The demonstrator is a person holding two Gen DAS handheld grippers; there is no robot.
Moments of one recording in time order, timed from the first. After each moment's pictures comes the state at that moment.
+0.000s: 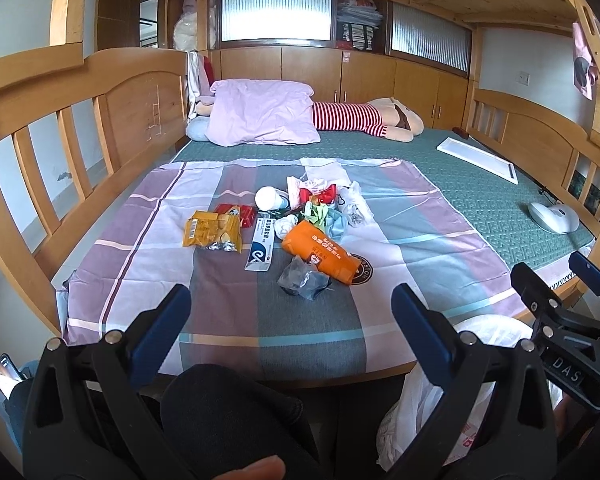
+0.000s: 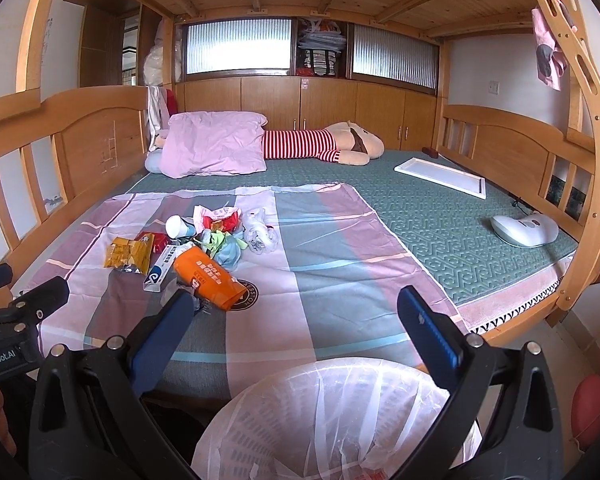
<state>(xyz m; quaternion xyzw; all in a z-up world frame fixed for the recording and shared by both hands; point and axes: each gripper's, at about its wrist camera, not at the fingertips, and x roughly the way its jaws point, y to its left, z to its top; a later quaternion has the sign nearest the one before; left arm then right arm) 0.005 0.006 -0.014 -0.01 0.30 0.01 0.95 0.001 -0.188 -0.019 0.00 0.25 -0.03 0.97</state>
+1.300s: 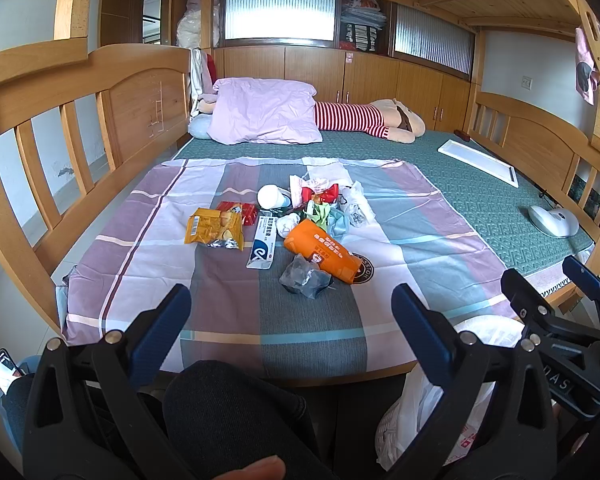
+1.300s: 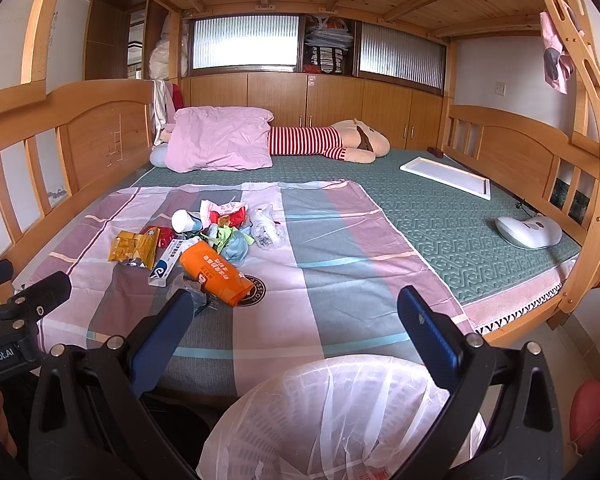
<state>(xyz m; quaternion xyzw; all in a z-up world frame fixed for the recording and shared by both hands) 0.004 0.010 -0.014 -0.02 0.30 0.02 0.95 0.004 -0.176 -0.022 -0.01 0.25 -0.02 0.97</state>
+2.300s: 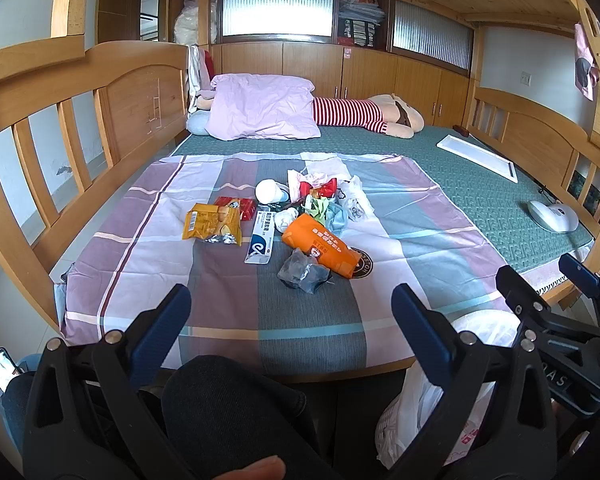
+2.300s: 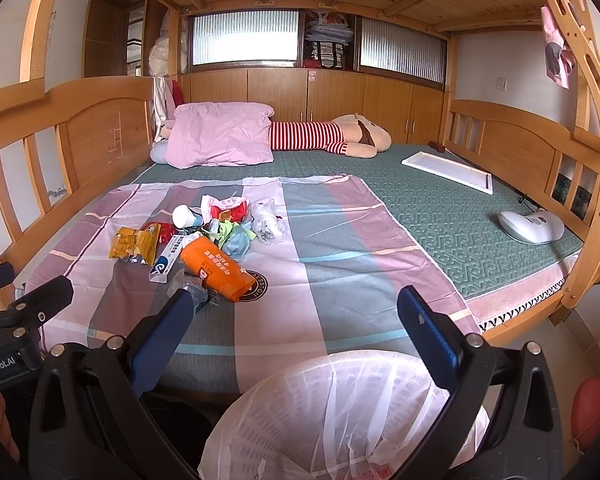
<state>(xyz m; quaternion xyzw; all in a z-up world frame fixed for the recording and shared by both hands) 0.002 0.005 -0.021 -0.02 0.30 0.01 0.95 0.003 -0.175 -0.028 -0.01 0.26 -0.02 0.97</state>
